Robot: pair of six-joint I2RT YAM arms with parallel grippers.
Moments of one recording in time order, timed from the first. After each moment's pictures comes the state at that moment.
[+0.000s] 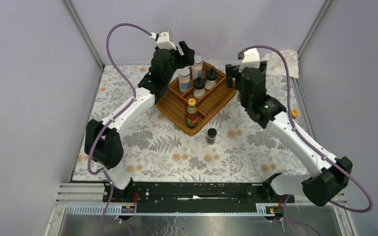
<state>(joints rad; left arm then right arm) -0.46 1.71 1.52 0.17 -0.19 -0.43 0.57 1.31 1.28 -0.17 0.56 -0.03</state>
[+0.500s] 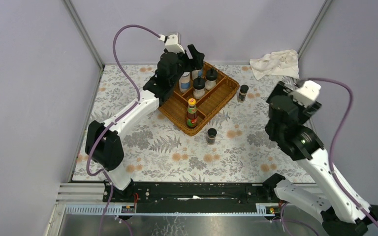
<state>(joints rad) -0.54 1.70 1.52 0.17 -0.18 -0.45 0.60 0.89 1.11 -0.49 1.18 0.30</state>
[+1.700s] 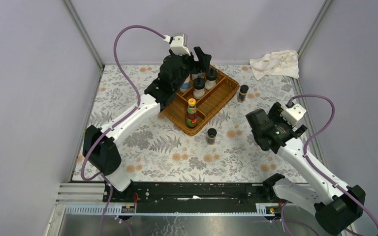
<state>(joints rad) -0.62 1.65 1.52 0.17 -0.20 -0.42 0.54 0.98 0.86 -1.03 1.37 1.13</state>
